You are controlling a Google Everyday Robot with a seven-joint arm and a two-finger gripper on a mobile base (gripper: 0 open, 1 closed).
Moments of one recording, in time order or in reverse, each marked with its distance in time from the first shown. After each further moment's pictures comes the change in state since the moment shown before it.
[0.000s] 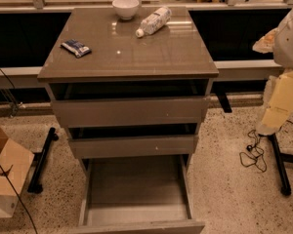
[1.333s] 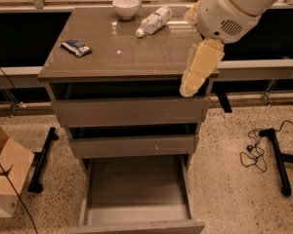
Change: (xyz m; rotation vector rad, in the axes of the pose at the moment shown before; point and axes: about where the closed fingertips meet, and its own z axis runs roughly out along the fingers) arm -0.139 -0.046 0.022 0.047 -0.270 -0.138
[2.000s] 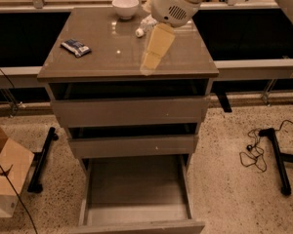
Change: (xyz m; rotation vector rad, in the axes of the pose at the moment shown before) arm -0.071 -0.056 0.064 -0.037 -0.092 -0.072
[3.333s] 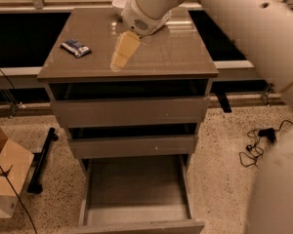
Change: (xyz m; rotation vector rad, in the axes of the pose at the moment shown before) arm -0.032 -0.055 0.097 0.035 -0.094 0.052
